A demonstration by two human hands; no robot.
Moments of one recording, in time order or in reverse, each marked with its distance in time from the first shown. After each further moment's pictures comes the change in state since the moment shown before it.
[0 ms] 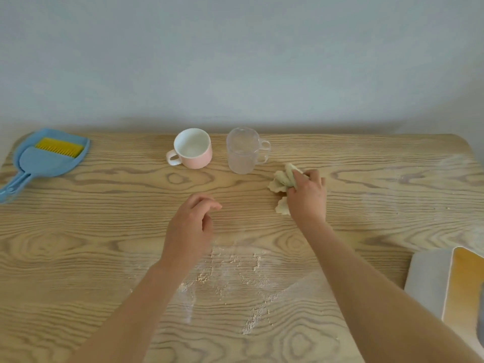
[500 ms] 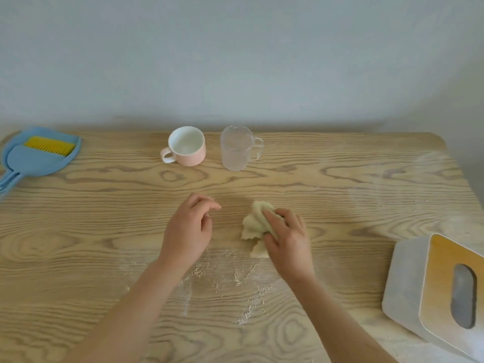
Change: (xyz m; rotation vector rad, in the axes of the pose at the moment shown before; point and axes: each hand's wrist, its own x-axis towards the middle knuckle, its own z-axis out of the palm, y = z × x) left_hand -0.009 0.001 -0.003 -0.015 -0.026 0.034; right_hand -0.112 0.005 0.000 0.221 0.059 -0.341
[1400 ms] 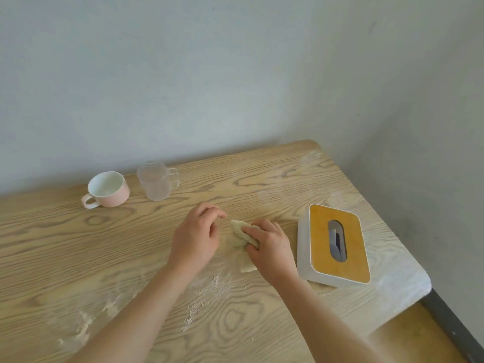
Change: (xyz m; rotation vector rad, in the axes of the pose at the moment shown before) left_hand -0.007 0.143 0.045 -0.051 -0.097 0.350; right_hand -0.055 0.021 -0.118 -0.107 0.107 0.188
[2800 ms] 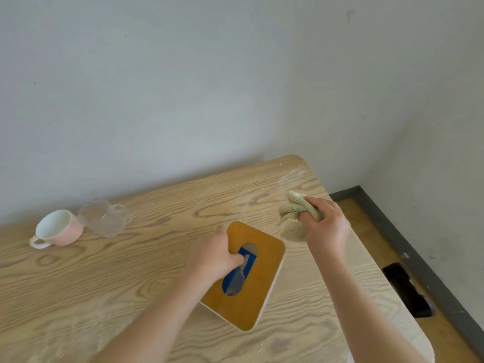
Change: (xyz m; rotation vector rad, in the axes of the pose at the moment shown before) left_hand 0.117 0.126 0.129 0.342 -0.496 -0.422; right_hand 0.117 0.204 -0.132 0.348 0.370 0.416
